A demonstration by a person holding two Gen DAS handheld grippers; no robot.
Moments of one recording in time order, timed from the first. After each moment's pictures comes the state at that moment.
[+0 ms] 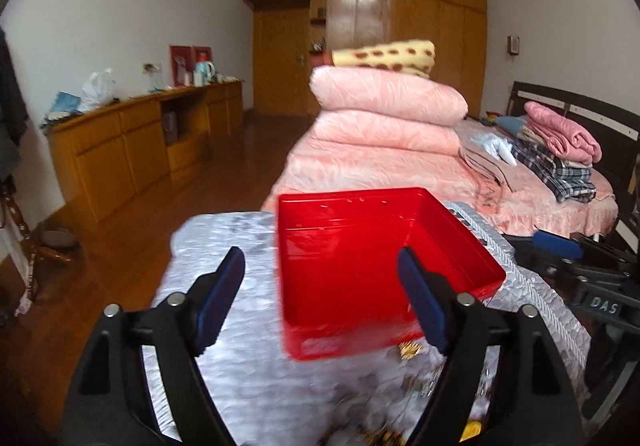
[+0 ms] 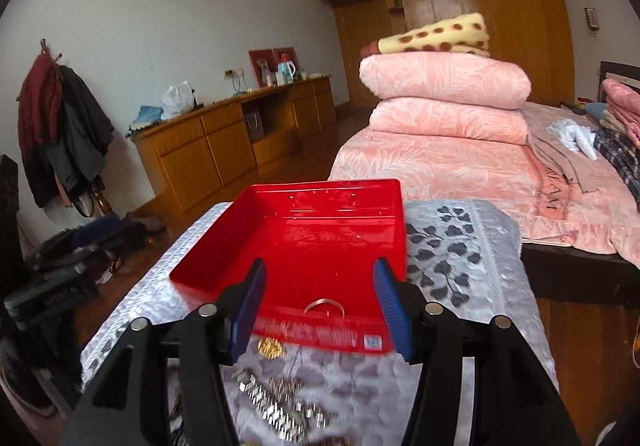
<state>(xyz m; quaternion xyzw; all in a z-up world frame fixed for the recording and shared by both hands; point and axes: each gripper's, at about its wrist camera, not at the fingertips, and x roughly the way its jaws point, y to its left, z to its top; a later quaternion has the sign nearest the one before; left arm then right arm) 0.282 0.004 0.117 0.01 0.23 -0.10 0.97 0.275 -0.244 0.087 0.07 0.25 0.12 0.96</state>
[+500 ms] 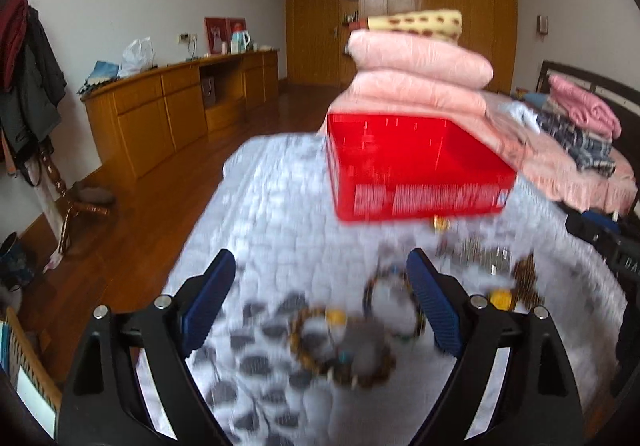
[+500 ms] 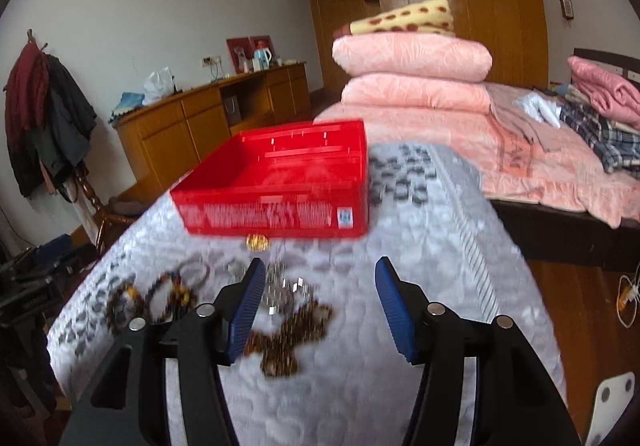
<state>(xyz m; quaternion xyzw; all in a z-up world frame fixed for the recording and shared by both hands) 0.183 0.035 0.056 0.01 0.30 -0.04 0.95 0.193 -0.252 0.039 0.06 0.29 0.08 0.95</state>
